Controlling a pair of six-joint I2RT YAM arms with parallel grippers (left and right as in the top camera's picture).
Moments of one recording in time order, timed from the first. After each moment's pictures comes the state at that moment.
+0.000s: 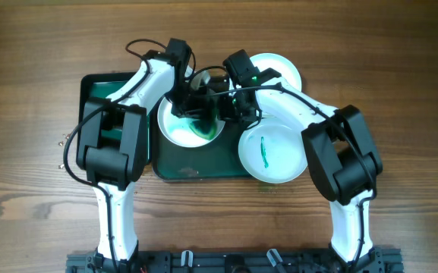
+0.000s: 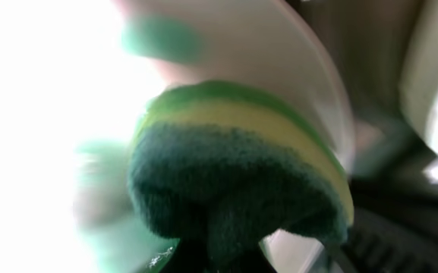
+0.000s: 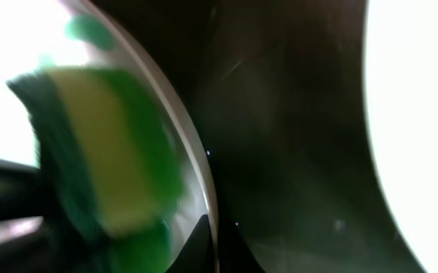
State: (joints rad) left arm -0.27 2.23 1.64 -0.96 0.44 -0.21; right arm 0.51 2.16 1.51 -0.64 -0.29 0.53
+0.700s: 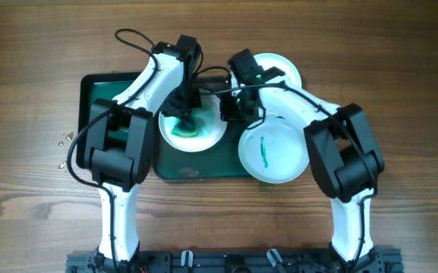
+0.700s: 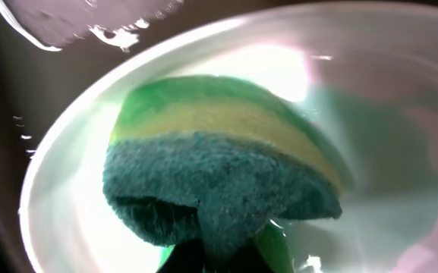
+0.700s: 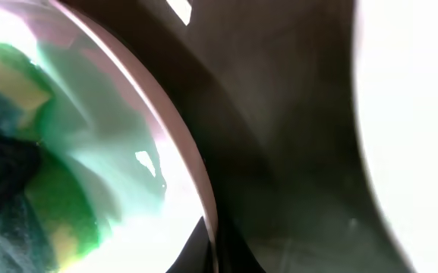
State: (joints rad) left arm -0.33 2.24 1.71 -1.13 0.02 -0.43; right arm 0.47 2.18 1.51 -0.65 -0.40 0.47
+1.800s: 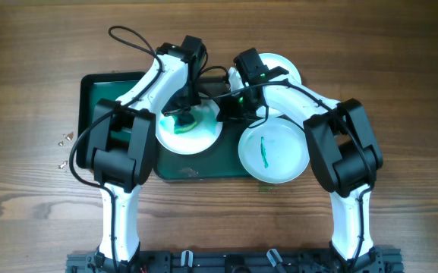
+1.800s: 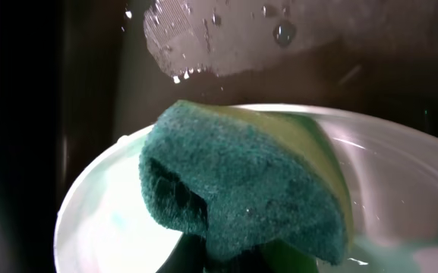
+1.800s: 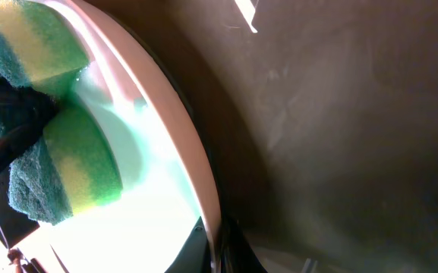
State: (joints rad) left arm -0.34 2.24 1.72 -1.12 -0.16 -0.65; right arm 0.45 2.21 1.51 -0.61 -0.55 0.39
